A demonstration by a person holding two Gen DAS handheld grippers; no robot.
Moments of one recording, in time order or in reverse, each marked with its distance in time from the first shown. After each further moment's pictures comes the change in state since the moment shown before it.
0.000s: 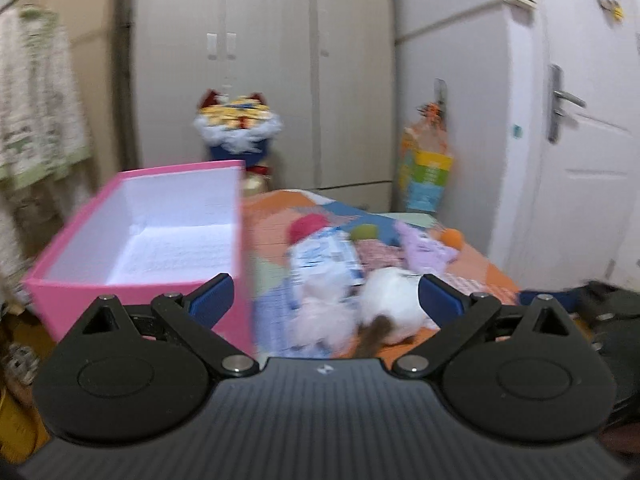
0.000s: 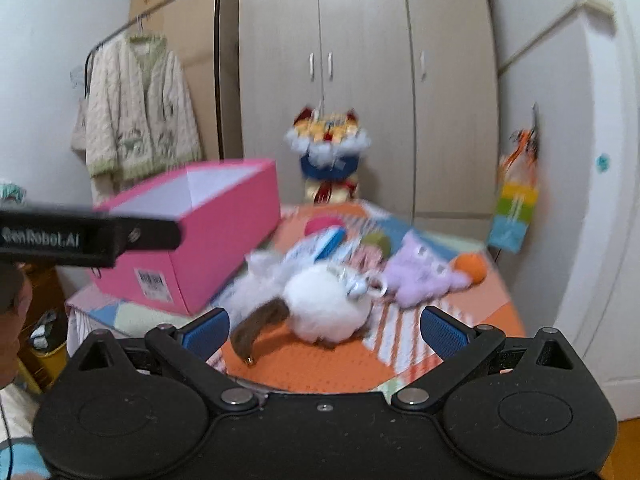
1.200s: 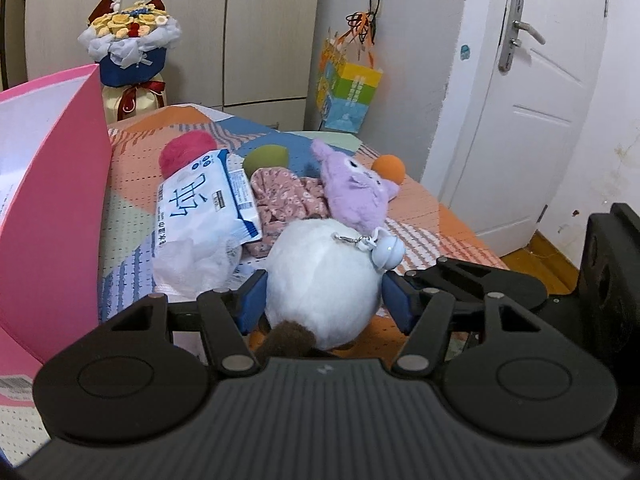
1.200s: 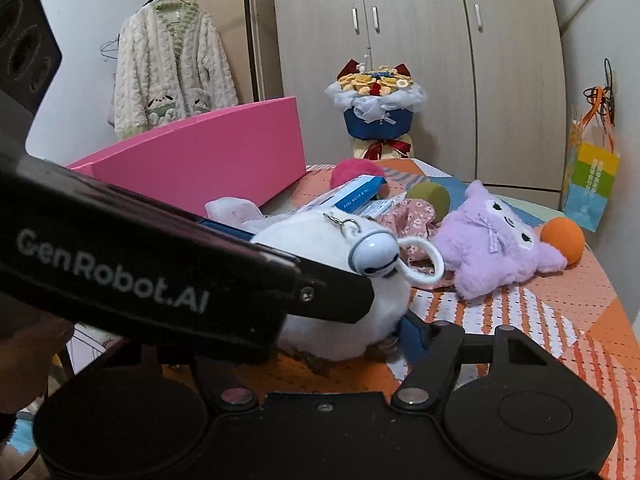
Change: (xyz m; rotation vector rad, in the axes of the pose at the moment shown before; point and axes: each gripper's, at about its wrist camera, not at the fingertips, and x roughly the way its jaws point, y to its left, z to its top) left arm 0.123 -0.016 -0.009 -0.018 0.255 -0.268; right arm 0.106 -0.032 -0.013 -0.008 0.047 0.180
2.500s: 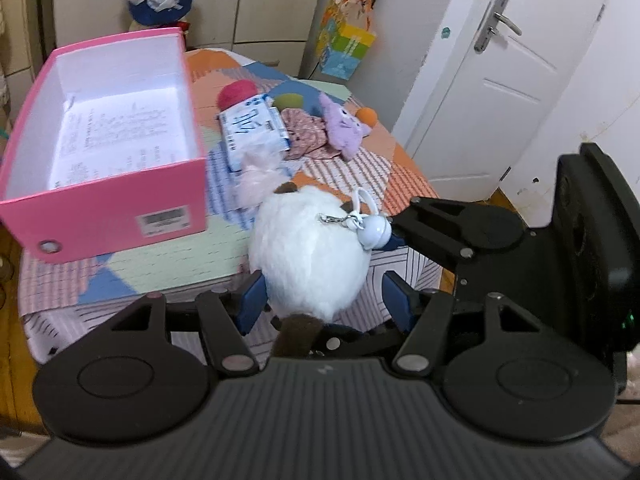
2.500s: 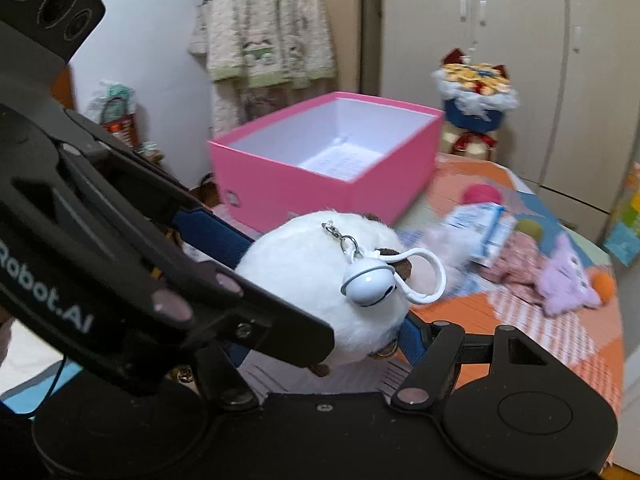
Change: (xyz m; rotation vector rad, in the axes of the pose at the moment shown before) left arm -0.189 0.036 -0.005 -0.109 0.228 -0.070; right arm -0.087 0.137 0.059 -0.209 0.213 0.166
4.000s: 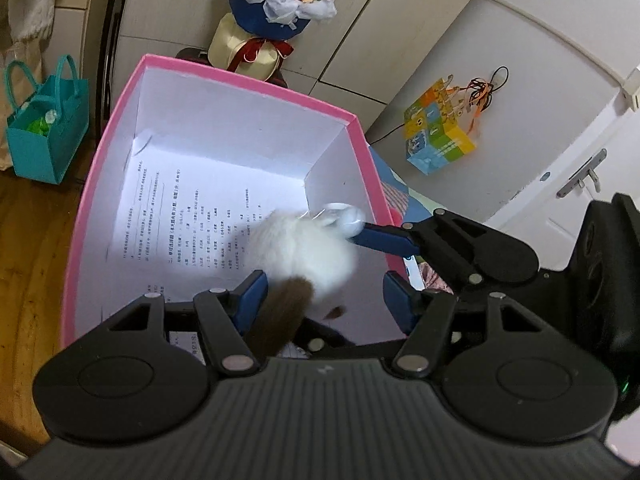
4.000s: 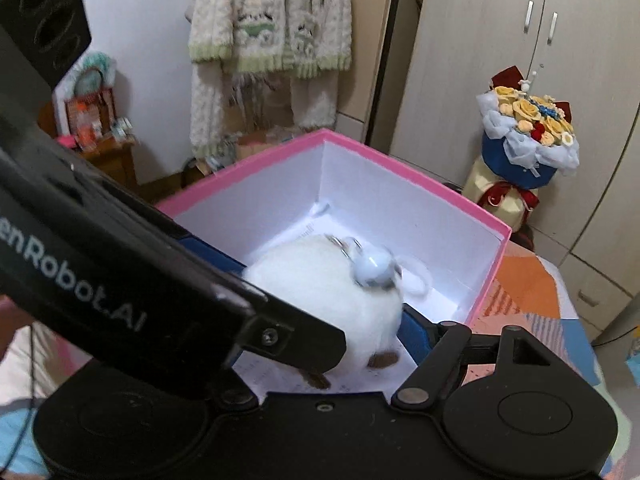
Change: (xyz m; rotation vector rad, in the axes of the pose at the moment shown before) left arm 0.077 0.213 0.134 -0.329 -0.102 -0.050; right arm 0.195 -0.047 0.168 -0.166 0.085 -0.072
